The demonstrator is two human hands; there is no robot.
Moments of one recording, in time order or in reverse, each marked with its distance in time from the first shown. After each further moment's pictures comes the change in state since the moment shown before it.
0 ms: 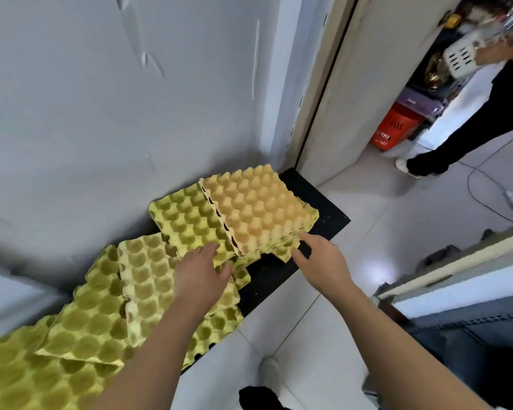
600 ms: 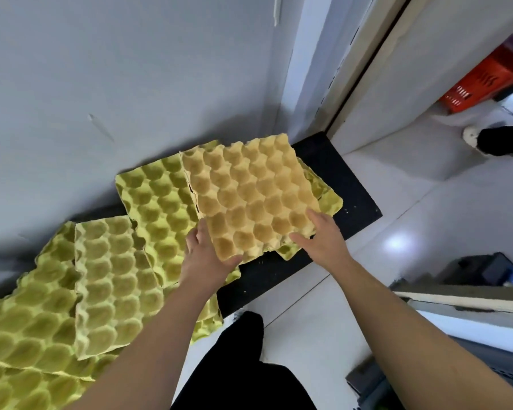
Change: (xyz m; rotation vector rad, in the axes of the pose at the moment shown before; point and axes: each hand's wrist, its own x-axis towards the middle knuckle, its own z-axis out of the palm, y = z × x) left_hand 0.138 0.022 0.113 -0.171 -0.218 -0.452; right_hand 0.218 0.102 0.071 0.078 -0.333 0.087
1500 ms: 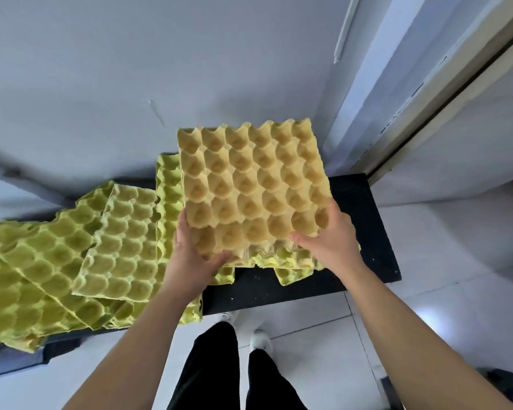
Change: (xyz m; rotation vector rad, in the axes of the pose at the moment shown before) left_hand -0.063 0.040 -0.003 -0.463 0.345 -0.113; right_hand 0.027 -0.033 -0.073 0.054 -0.064 -0.275
